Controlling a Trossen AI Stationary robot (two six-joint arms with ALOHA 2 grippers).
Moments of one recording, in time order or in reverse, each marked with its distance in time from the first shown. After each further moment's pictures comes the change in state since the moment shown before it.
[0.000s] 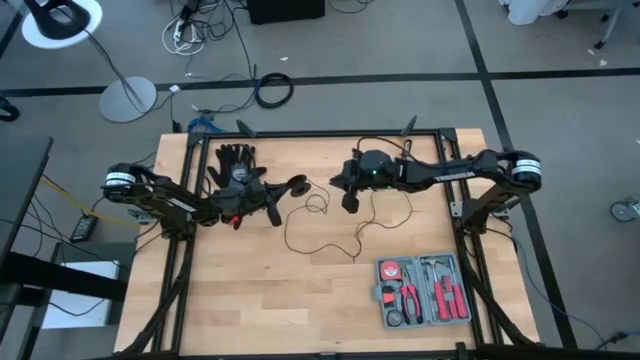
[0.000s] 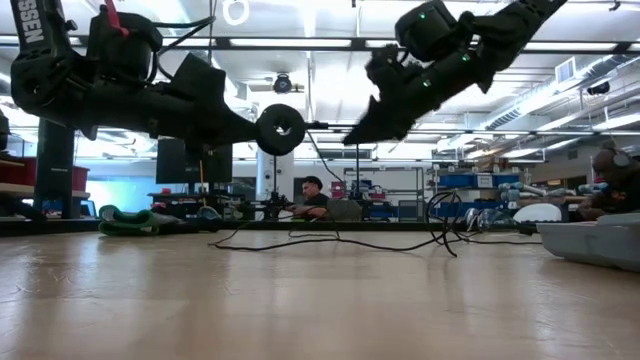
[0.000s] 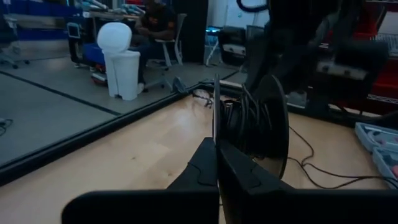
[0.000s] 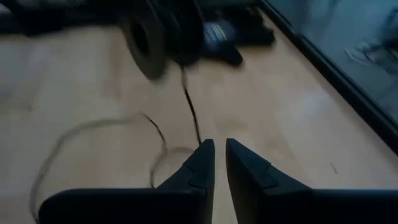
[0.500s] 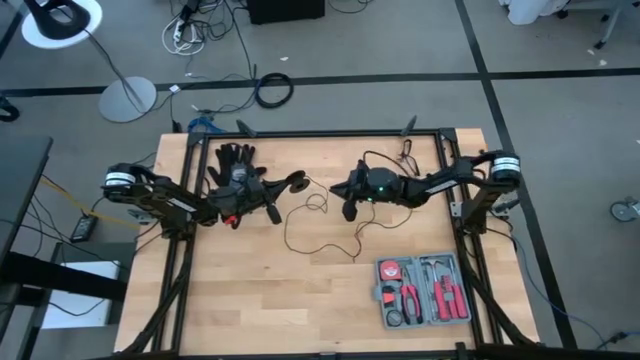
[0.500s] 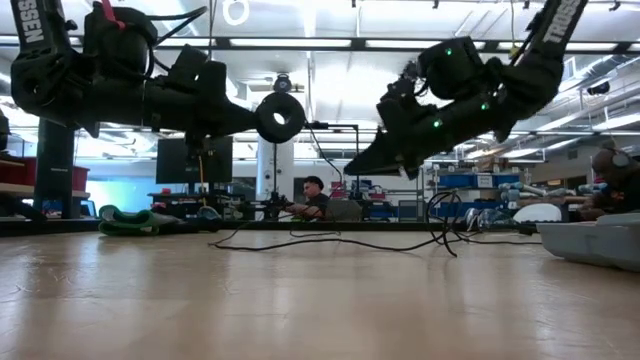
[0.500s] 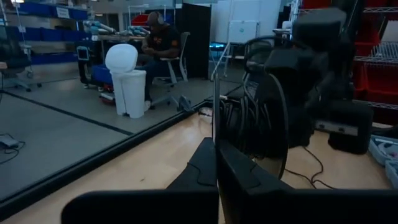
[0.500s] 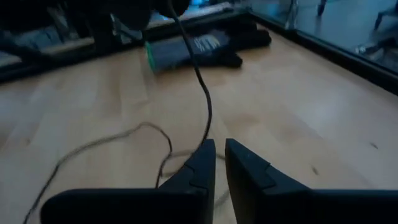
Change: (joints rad) left arm 0.001 0.000 0.001 0.078 -0.024 0.078; right arm 0.033 0.161 -0.234 0.565 0.060 0.180
